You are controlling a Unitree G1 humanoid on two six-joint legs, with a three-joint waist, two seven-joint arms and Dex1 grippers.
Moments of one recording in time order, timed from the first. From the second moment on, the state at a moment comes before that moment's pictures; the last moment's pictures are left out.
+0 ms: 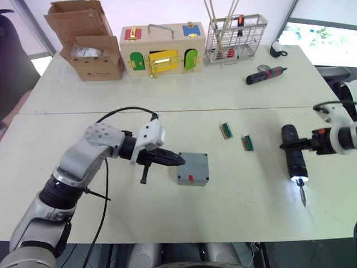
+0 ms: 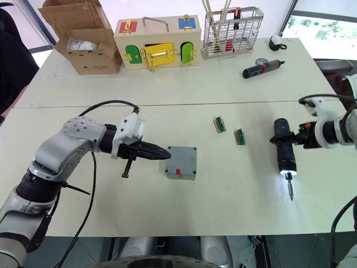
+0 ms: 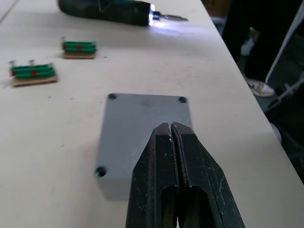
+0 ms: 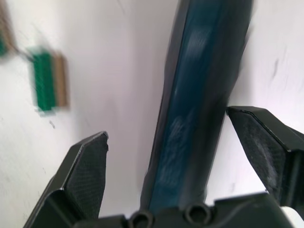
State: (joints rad) left arm -0.57 0.67 -0.23 -0.23 -0.47 0.57 -1.24; right arm -0.76 -1.18 0.14 0.30 0.45 1.25 0.95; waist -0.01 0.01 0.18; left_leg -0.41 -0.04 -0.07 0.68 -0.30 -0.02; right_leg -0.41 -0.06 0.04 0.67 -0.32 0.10
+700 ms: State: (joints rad) left arm -0.35 0.73 -0.22 -0.25 -0.43 0.69 -1.09; right arm -0.11 -0.81 -0.07 -0.79 0.82 1.21 0.77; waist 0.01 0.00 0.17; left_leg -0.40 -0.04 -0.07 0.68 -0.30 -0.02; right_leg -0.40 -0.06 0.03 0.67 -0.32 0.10
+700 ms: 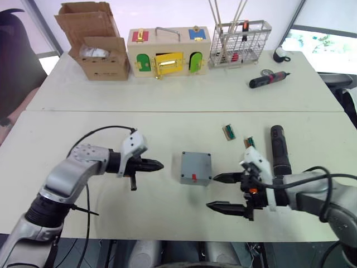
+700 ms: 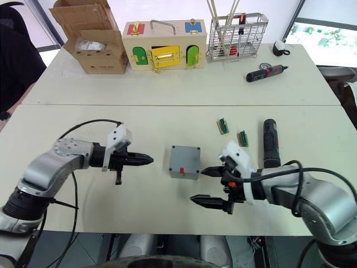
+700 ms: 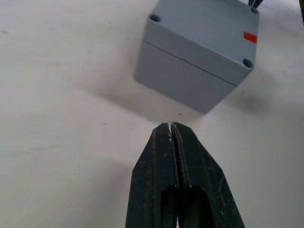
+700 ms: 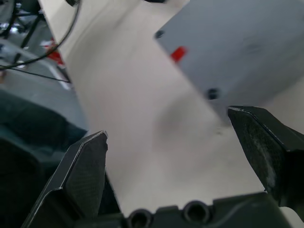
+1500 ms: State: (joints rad) left arm -0.42 0.59 -0.29 -0.03 -0.21 0.44 -0.99; right arm -0.10 -0.86 -0.05 -0.76 0.85 1.18 0.66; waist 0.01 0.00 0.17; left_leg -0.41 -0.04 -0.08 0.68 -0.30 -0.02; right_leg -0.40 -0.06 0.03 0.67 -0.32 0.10
